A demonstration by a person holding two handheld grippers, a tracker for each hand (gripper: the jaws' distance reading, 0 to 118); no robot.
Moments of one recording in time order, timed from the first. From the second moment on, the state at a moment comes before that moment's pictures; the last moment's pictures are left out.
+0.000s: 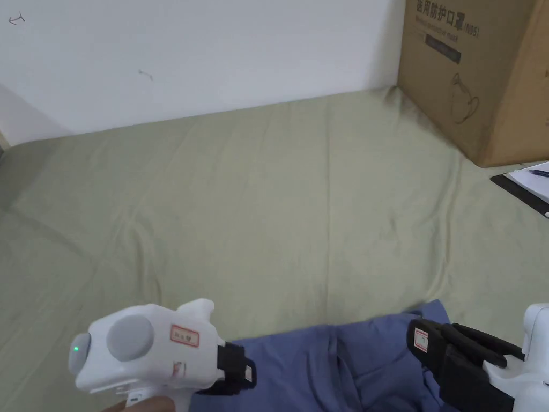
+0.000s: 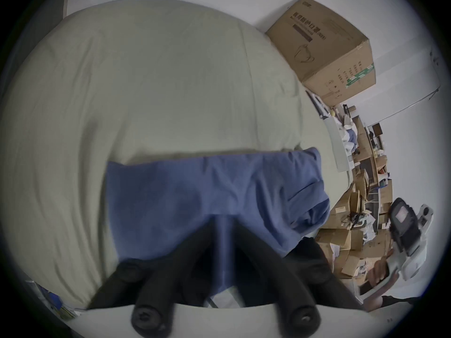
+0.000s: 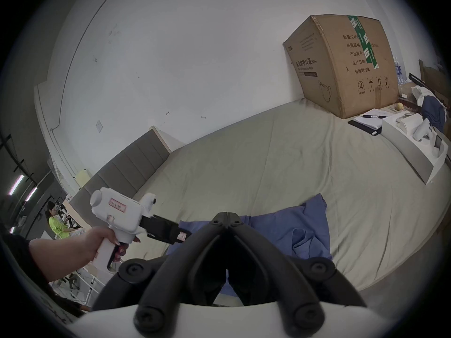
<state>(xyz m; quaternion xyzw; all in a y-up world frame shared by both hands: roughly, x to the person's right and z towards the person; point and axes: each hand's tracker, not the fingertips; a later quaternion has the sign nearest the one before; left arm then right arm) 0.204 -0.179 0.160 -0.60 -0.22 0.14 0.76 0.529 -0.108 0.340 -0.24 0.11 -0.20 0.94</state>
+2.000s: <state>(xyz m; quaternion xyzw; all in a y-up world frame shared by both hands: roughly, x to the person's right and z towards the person) 0.078 -0.221 0.167 -0.55 -0.28 0.29 0.73 0.474 -0.067 0.331 -0.25 0.14 -0.13 0.95</state>
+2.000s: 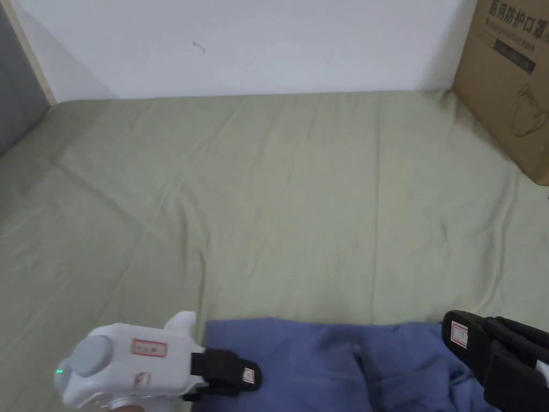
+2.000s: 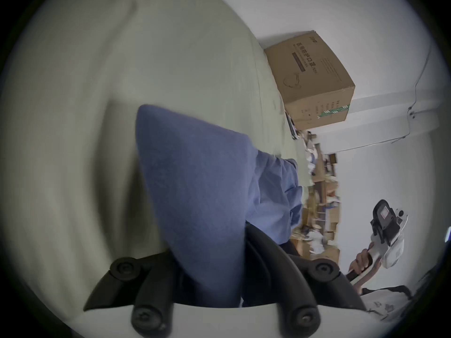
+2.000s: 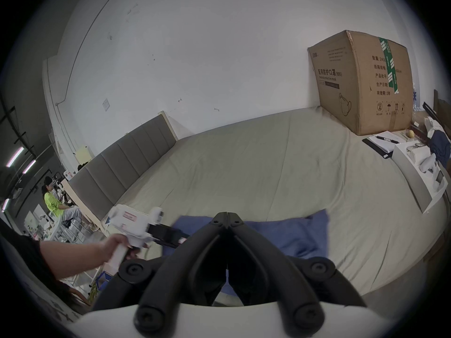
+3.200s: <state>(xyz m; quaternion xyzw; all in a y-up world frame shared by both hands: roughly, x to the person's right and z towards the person) 0.197 -0.158 0.167 -0.57 -0.25 0.18 0.76 0.534 -0.088 0.349 -0.27 0.11 -0.17 0.94</state>
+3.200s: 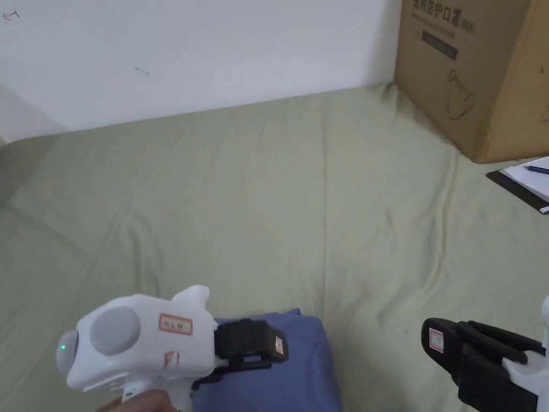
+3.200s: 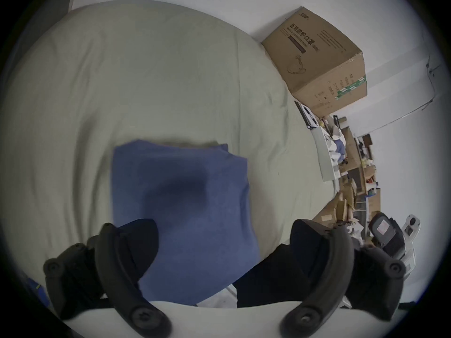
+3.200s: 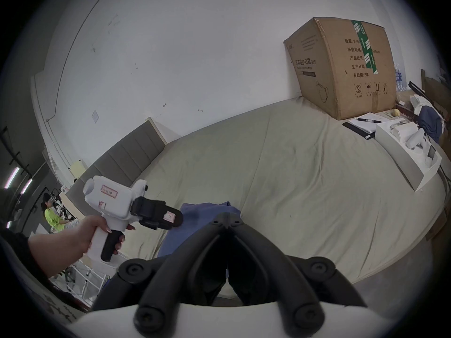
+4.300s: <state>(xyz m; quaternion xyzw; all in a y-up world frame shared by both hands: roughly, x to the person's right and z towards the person) 0.165 0.014 0.357 -0.02 -0.08 0.02 1.00 0.474 0.027 0.405 0.08 0.03 -0.01 1.00</state>
